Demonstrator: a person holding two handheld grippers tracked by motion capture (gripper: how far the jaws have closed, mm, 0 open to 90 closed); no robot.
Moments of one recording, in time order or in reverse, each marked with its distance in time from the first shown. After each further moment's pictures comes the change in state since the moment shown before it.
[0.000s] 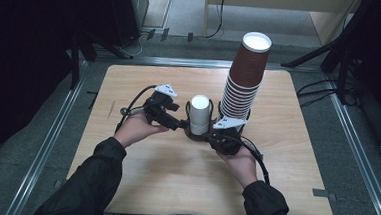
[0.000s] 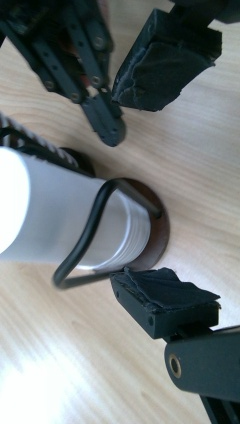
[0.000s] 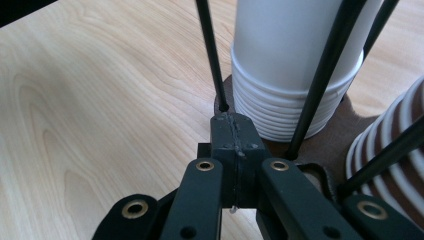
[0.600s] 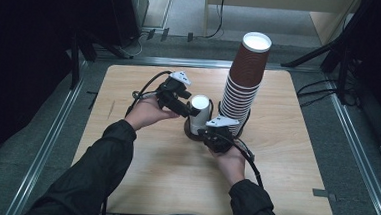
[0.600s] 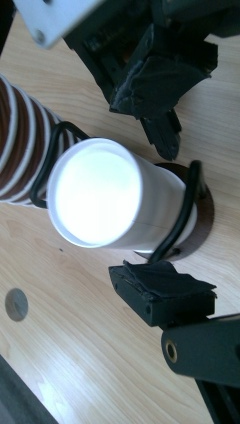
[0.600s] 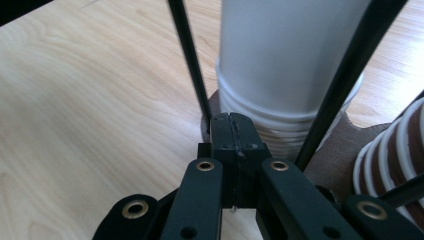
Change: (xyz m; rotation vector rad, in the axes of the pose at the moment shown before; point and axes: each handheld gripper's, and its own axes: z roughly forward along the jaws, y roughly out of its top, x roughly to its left) left arm 0.004 0.048 0.014 0.020 -0.002 0.106; right arm 0.010 0.005 0.022 -0.041 -0.107 0.053
